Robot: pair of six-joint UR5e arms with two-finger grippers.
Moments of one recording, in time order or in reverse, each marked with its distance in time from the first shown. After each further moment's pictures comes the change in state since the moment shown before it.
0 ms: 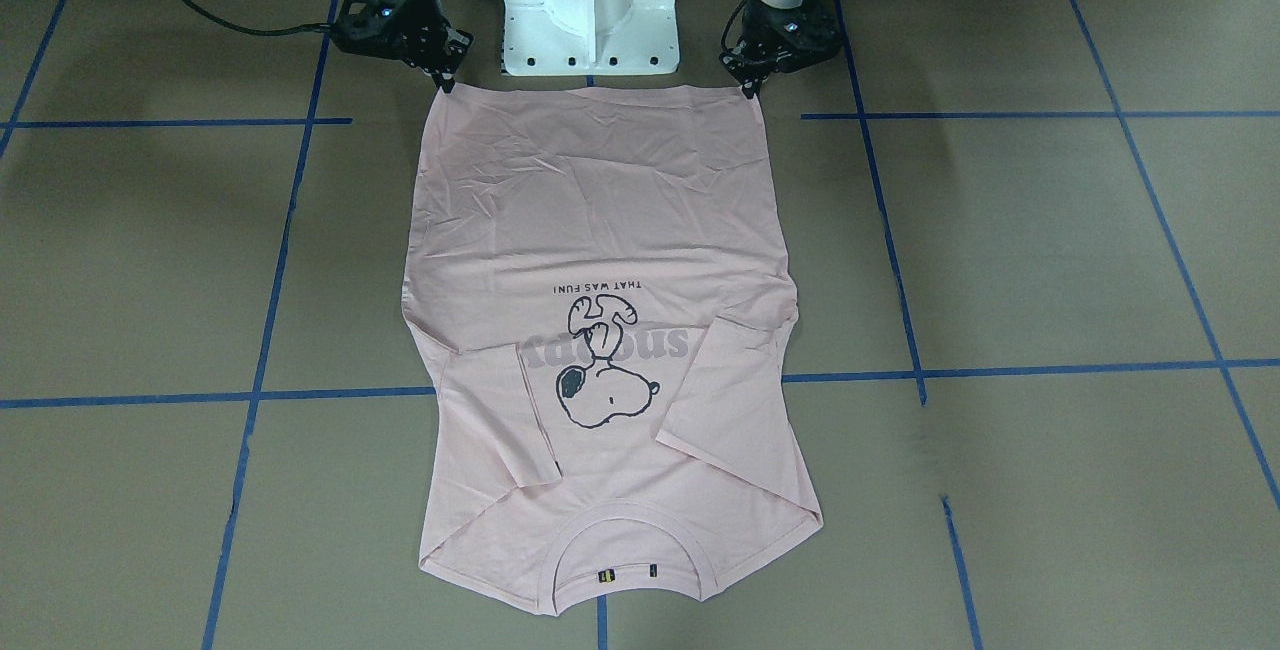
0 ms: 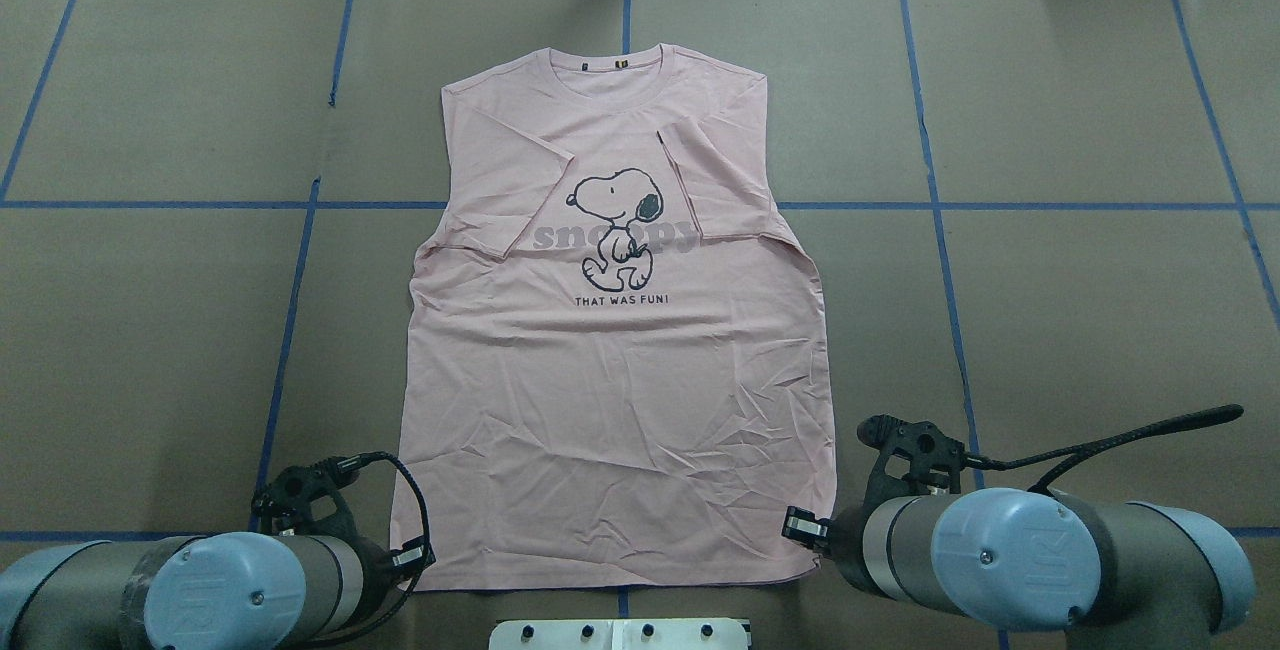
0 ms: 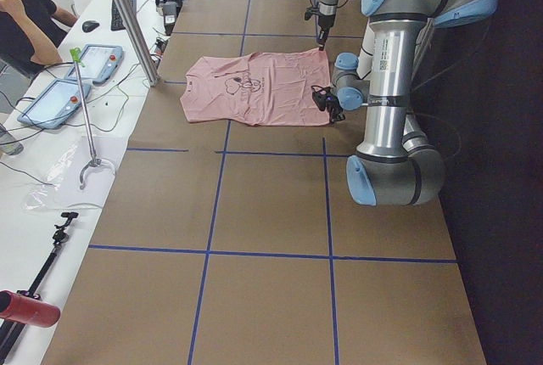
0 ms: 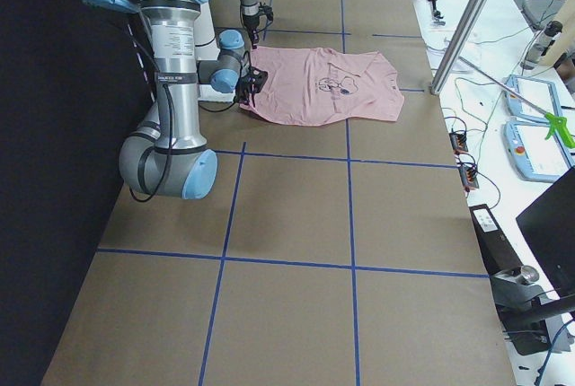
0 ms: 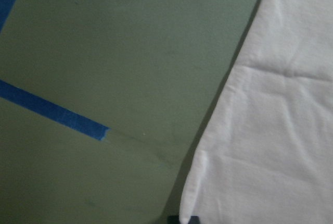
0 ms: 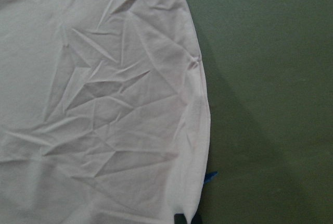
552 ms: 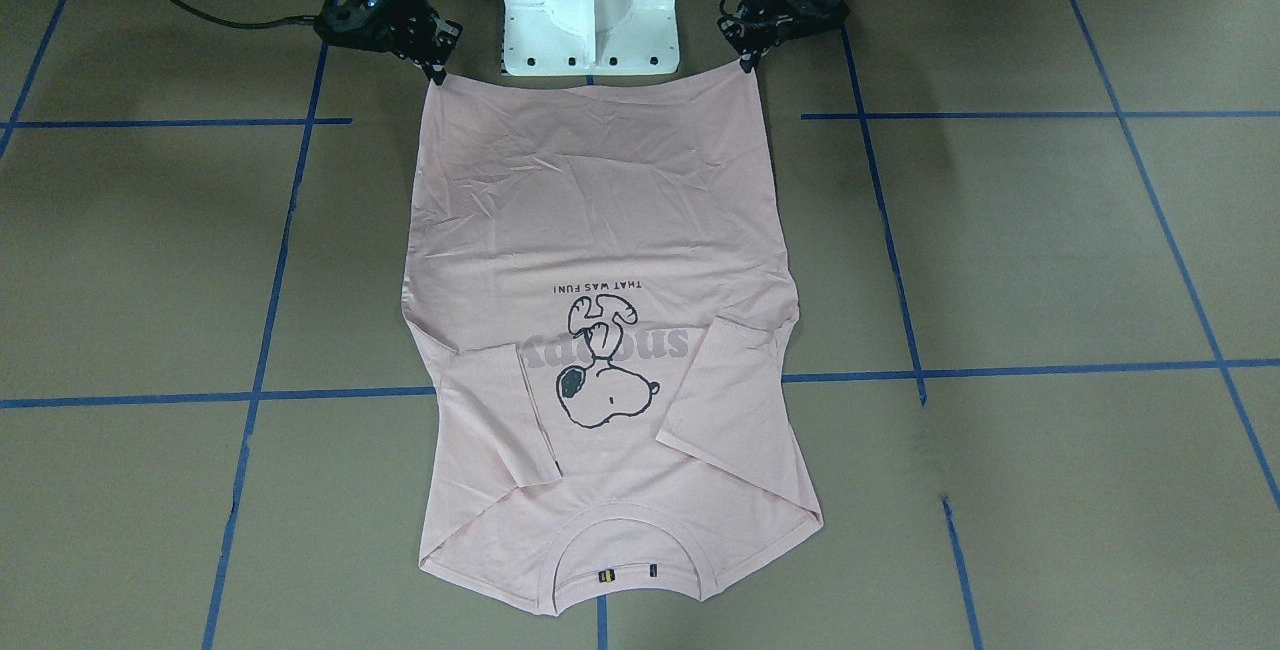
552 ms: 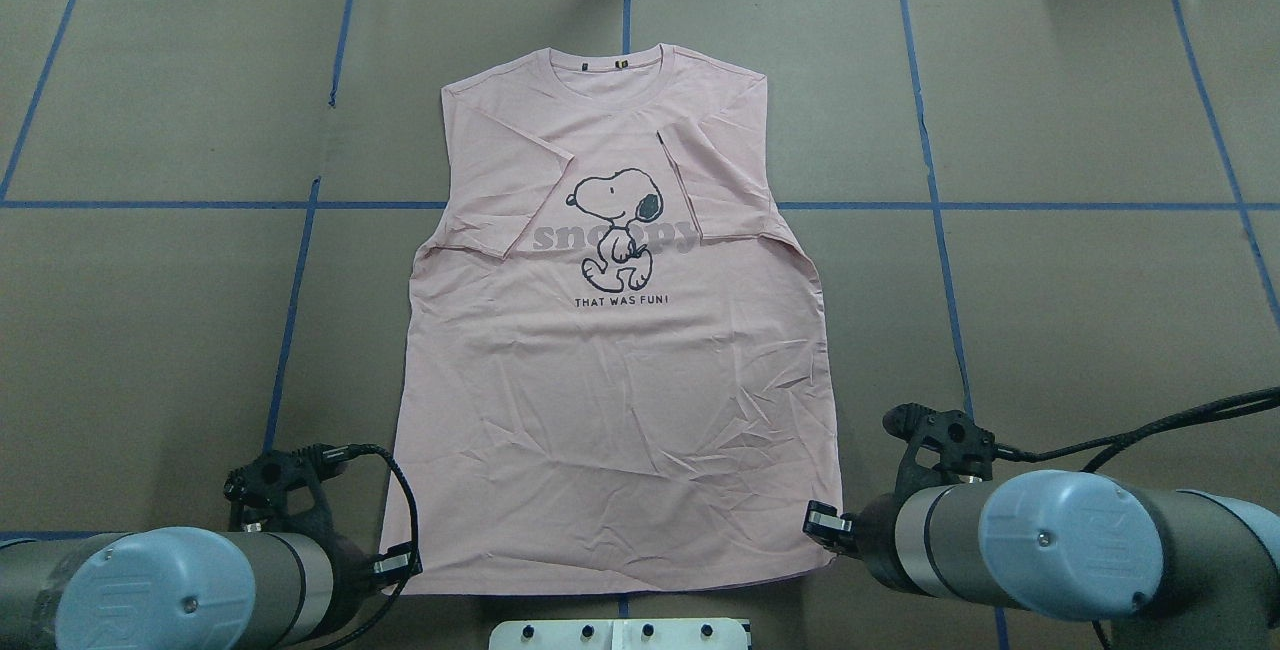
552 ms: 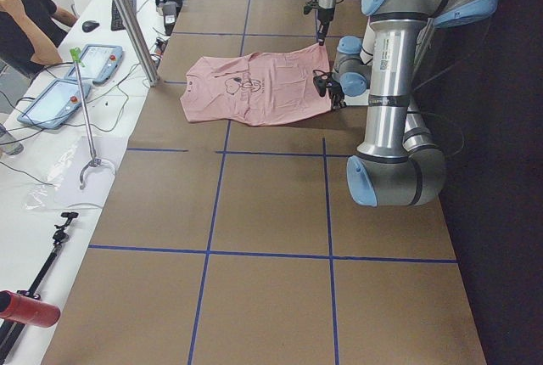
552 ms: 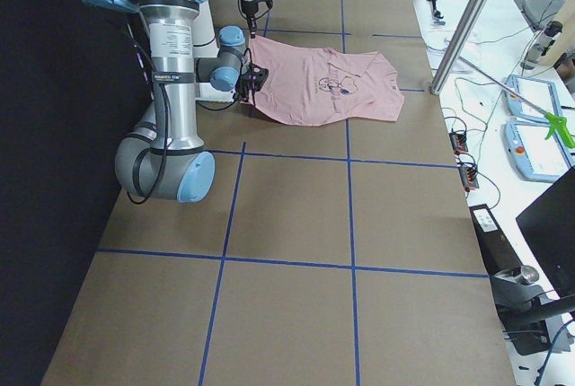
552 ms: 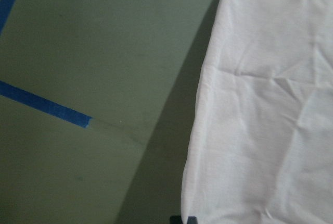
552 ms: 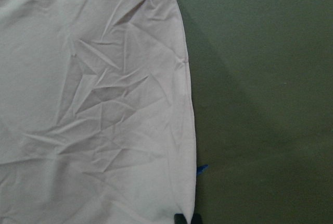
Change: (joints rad) left arm -0.010 0.004 -0.202 0.187 -0.014 0.150; right arm 0.025 -0.061 0.090 -0.001 0.061 -0.006
